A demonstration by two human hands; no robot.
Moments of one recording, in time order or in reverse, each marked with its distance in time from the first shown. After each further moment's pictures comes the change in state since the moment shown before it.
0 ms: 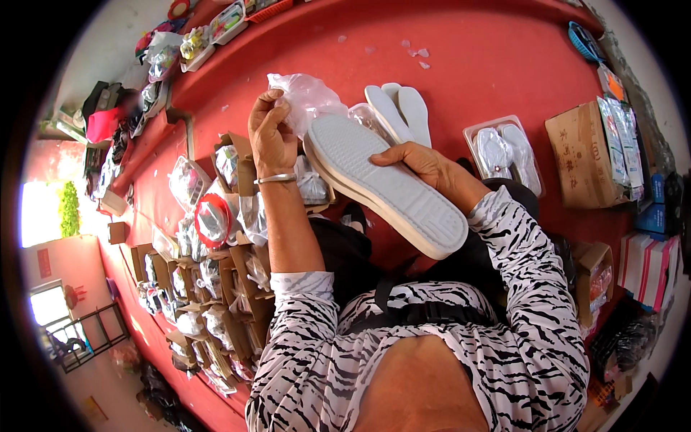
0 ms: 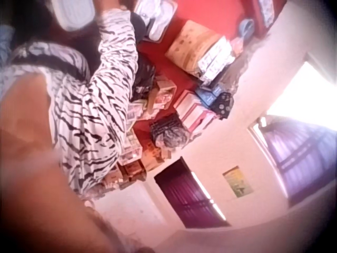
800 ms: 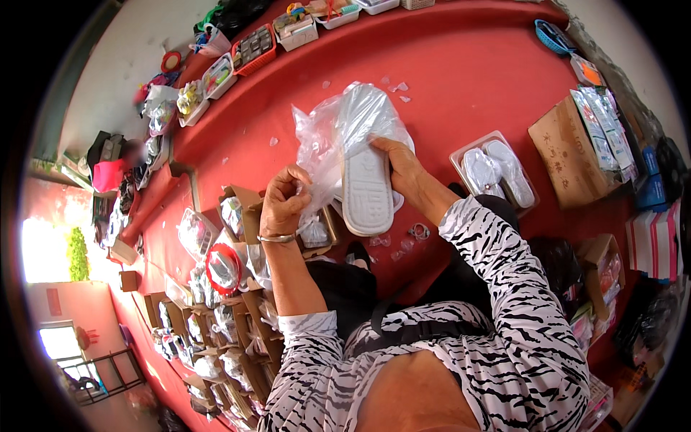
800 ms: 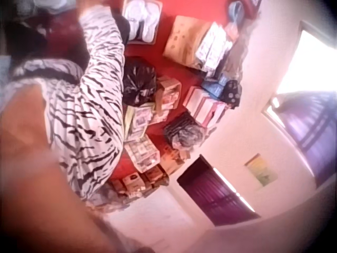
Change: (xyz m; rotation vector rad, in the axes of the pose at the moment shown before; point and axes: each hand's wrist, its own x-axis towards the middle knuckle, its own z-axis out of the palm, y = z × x) left_hand -0.038 0.013 0.012 0.248 -0.478 -0.203; right_hand 0.011 -0.037 0.002 0.129 0.238 -0.625
